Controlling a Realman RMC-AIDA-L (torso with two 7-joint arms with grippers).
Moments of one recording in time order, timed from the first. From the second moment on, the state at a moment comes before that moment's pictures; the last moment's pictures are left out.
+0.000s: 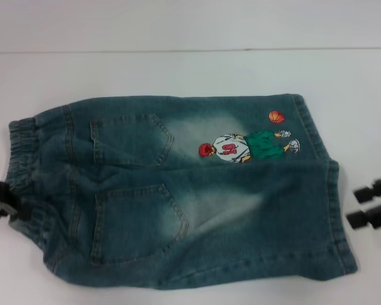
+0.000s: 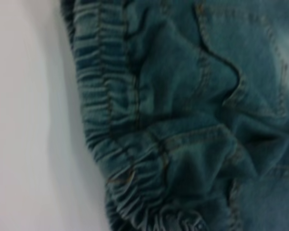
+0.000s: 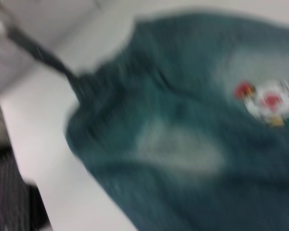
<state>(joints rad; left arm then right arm) -0.62 -1.97 0.52 0.92 2.72 1.77 -2.53 0.58 1.95 -0.63 -0.92 -2.45 -1.93 1.92</state>
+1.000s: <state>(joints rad) -0.64 -1.97 0.49 0.89 2.71 1.73 -2.53 0.68 1.97 -0.76 -0.80 -2.71 -1.87 1.90</state>
